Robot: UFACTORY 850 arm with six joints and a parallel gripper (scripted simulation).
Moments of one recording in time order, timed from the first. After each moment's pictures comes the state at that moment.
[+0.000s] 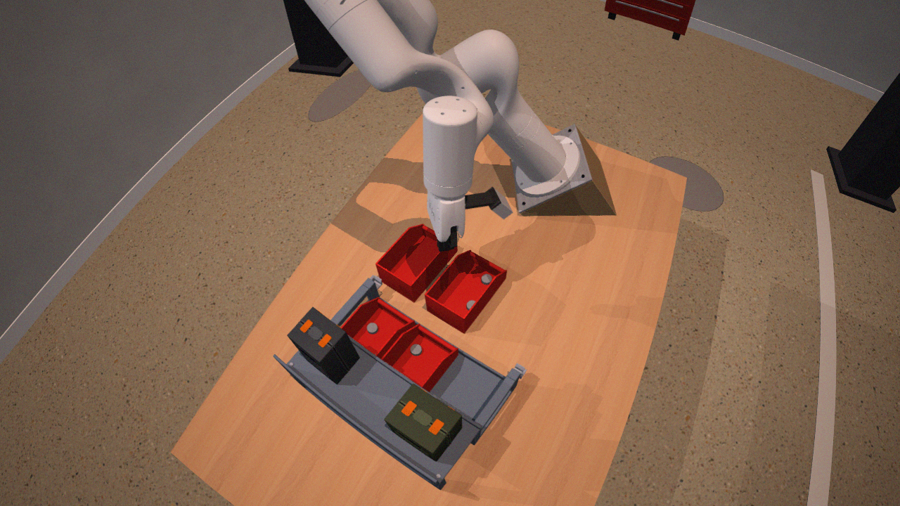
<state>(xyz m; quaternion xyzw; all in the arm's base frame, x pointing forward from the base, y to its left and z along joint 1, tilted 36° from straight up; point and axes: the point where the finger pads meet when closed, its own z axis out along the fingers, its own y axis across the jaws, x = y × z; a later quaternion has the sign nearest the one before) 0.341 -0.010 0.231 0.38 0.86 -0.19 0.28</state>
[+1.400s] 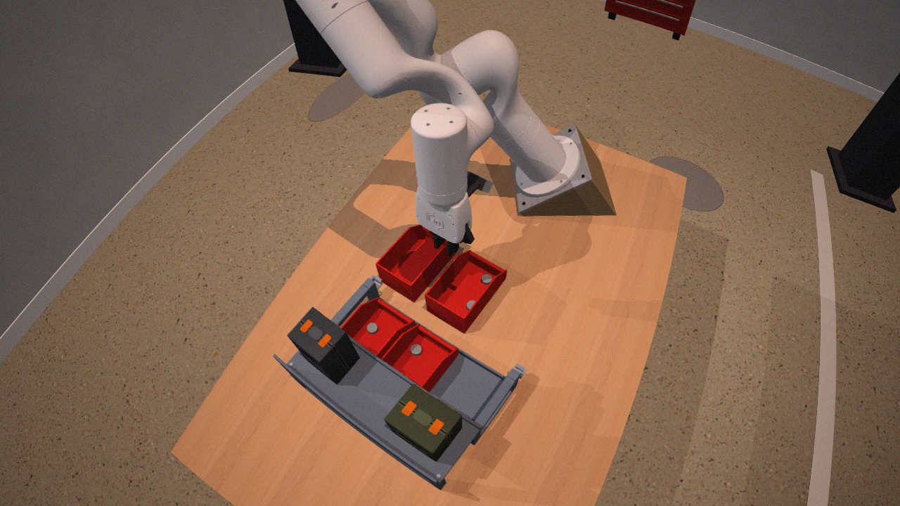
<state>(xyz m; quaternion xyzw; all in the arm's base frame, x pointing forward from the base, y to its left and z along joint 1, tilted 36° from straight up) 0.341 -0.010 0.231 0.08 0.95 -0.27 0.16</state>
